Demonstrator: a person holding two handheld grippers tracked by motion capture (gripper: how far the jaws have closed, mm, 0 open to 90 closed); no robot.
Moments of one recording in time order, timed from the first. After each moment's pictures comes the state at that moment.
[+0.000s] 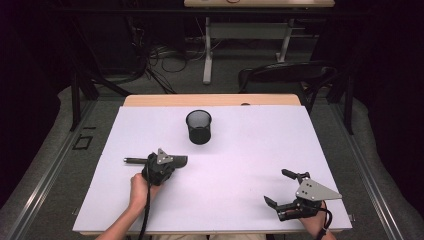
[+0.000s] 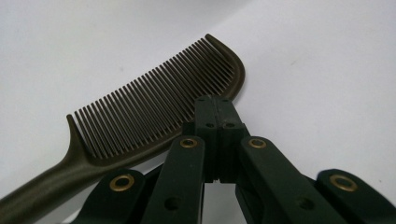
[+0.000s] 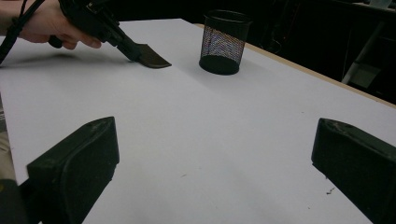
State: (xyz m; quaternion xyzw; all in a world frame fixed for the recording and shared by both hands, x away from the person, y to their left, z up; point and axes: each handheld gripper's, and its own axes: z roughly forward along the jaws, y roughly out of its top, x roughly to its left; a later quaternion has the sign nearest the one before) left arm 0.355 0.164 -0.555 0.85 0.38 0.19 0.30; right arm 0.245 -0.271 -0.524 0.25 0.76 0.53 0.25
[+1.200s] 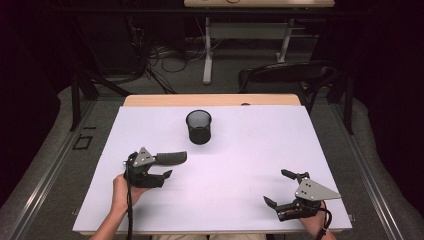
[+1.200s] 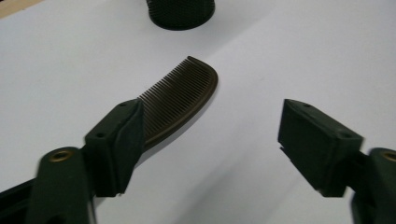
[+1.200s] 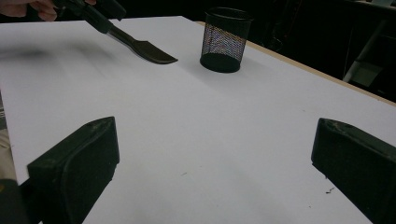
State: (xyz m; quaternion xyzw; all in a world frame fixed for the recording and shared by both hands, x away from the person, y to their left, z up) left arm 0.330 0.205 -0.517 0.84 0.35 0.18 0.37; right arm 0.245 -0.270 -0.525 0.25 0.77 0.53 0.25
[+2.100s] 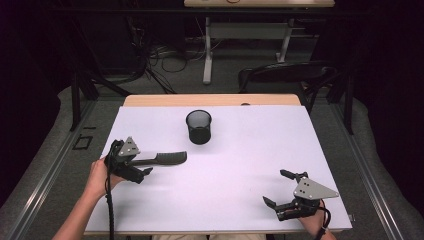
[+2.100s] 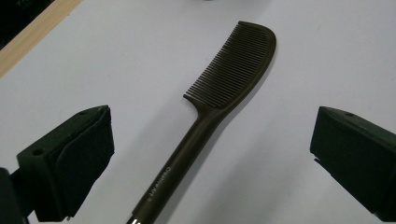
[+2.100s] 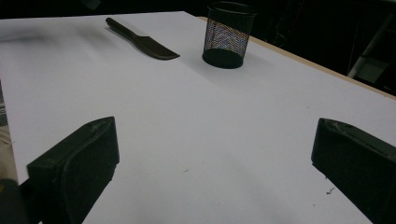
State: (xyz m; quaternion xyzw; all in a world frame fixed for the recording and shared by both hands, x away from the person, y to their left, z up) left arm 0.359 0.251 -0.491 0.89 0.27 0.21 0.28; right arm 0.248 -0.268 -0.527 0.25 0.77 0.53 0.25
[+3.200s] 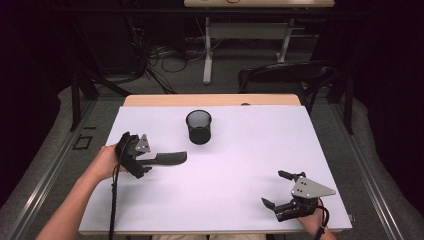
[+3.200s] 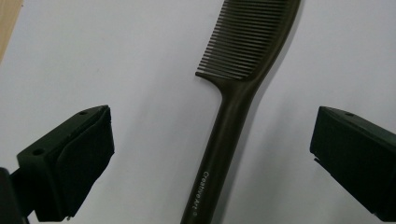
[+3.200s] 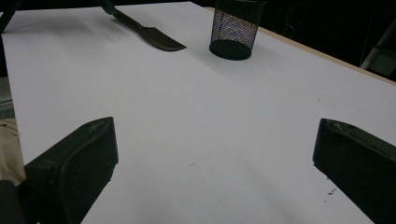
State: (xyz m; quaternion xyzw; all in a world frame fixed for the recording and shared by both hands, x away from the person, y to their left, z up) left arm 0.400 0.237 -0.505 0.96 0.17 0.19 0.15; right arm 0.251 -0.266 -0.529 0.25 0.78 0.52 0.23
